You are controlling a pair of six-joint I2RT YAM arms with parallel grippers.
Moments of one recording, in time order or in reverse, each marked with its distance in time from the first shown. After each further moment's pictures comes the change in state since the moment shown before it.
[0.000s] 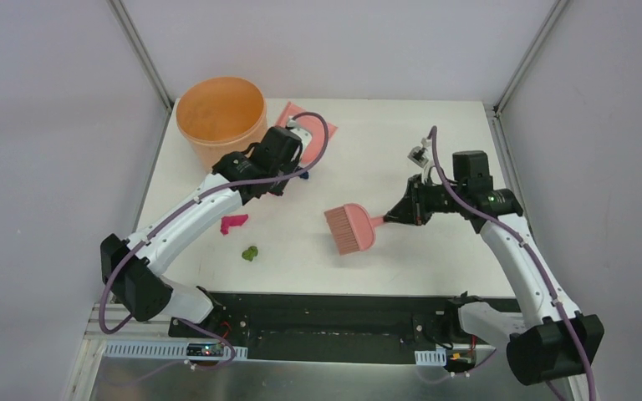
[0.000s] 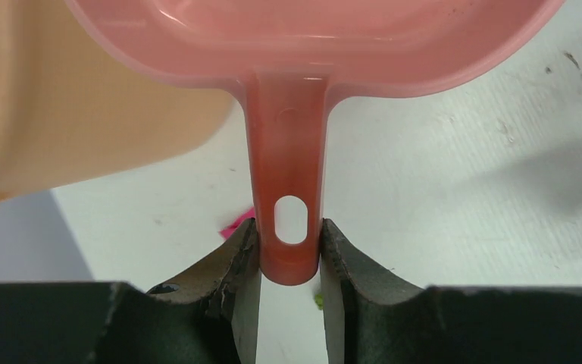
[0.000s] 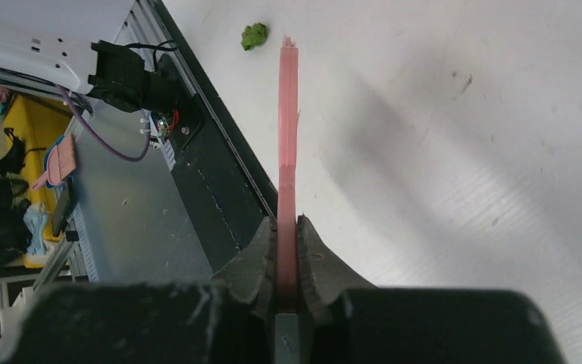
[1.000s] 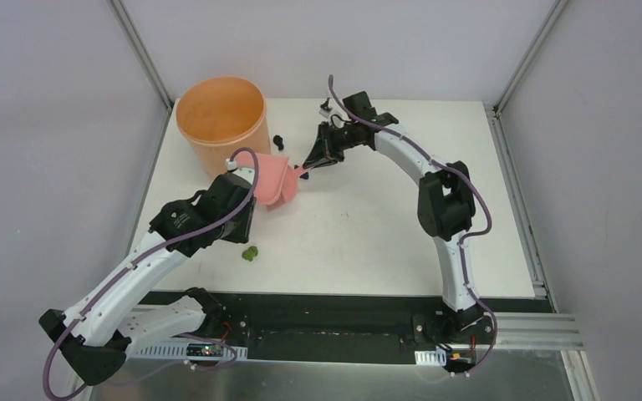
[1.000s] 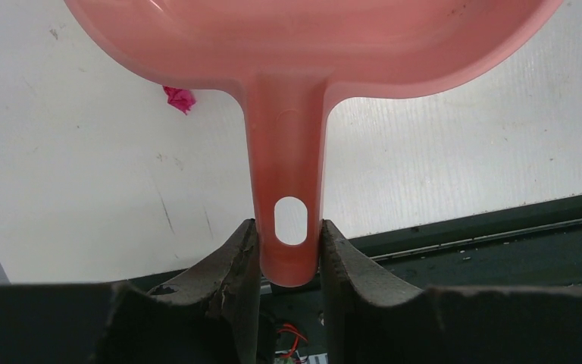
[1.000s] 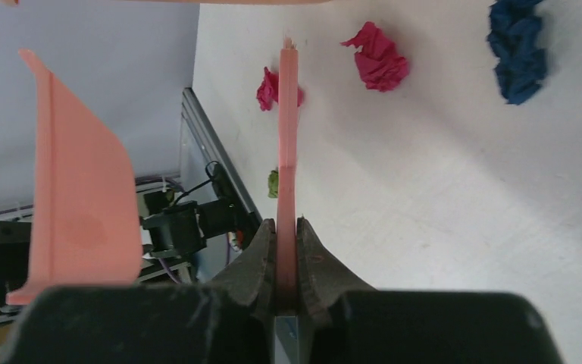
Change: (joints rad) left arm 0.001 -0.481 -0.346 -0.233 0.150 -0.386; right arm 0.306 1.152 1.024 0.114 0.066 0.473
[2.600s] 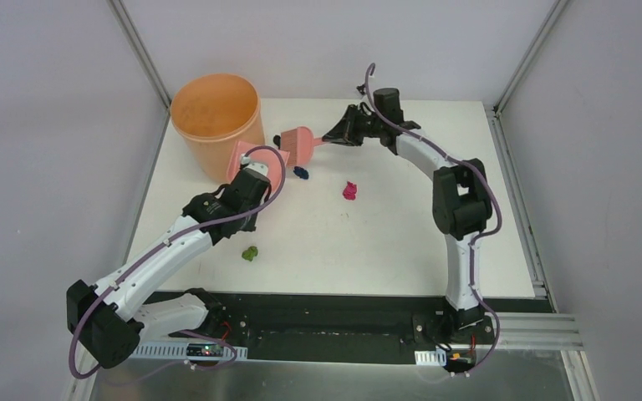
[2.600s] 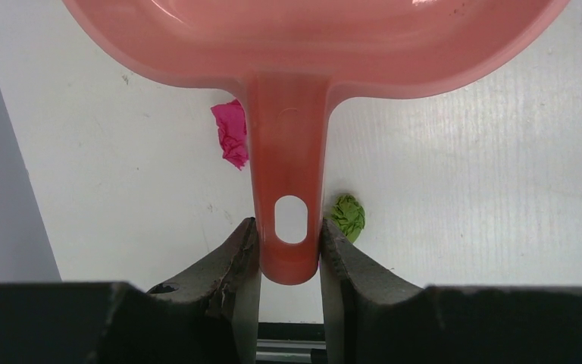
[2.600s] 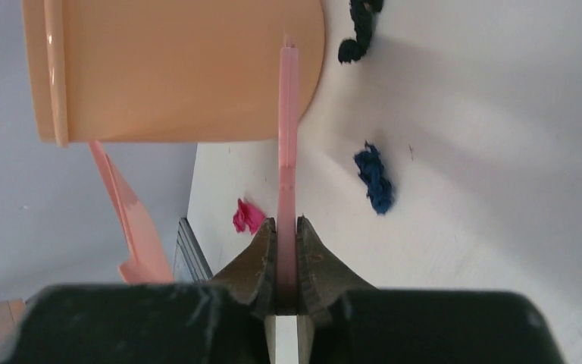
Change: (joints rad) left arm 0.048 0.144 -0.128 0.243 -0.180 0.111; right arm -0.121 -0.075 -0.237 0.478 0.130 0.220
